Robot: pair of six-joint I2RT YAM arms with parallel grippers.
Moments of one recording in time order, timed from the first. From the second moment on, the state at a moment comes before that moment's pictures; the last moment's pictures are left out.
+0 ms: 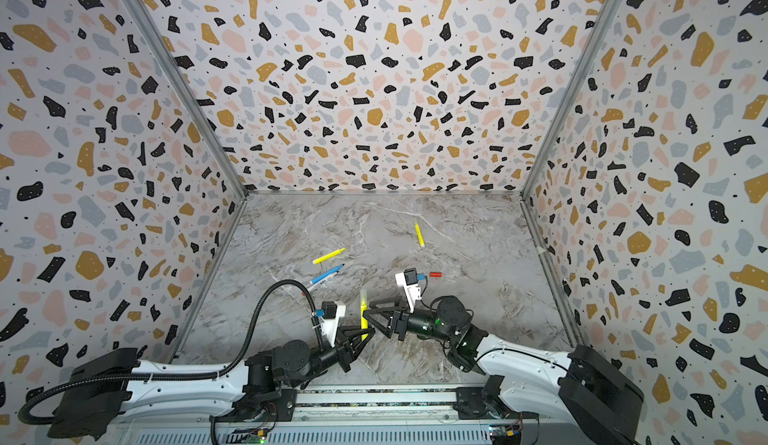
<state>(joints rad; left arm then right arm) -1.32 0.92 0.18 0.61 -0.30 -0.69 0.93 1.03 0.31 0.80 -0.41 0.80</state>
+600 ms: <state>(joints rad) -1.32 0.94 0.18 0.59 -0.30 -0.69 0.92 1.14 0.75 0.18 -0.34 0.54</state>
